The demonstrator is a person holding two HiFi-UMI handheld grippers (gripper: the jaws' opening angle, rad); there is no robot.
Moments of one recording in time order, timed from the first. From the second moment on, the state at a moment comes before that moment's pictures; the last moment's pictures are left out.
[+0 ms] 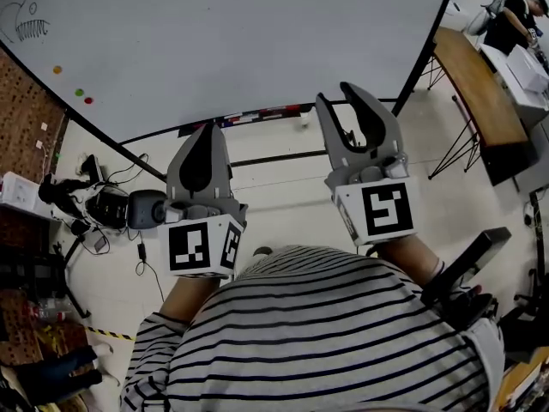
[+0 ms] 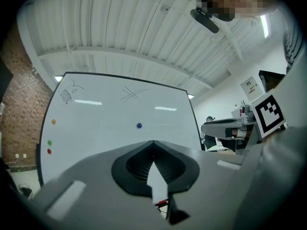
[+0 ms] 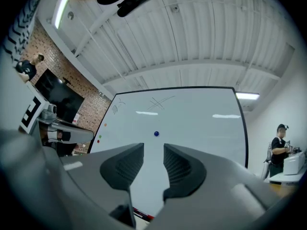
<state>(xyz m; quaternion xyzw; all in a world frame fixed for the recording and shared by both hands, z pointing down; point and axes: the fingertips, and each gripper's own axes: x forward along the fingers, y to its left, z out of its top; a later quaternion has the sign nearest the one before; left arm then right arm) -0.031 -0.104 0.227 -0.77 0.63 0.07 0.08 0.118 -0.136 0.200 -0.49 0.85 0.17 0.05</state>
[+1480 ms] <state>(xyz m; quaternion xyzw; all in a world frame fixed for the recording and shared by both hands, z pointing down) -0.102 -0.054 0.250 -0.80 0.60 0.06 0.05 0.030 -0.079 0.224 -0.52 0.84 0.13 0.02</state>
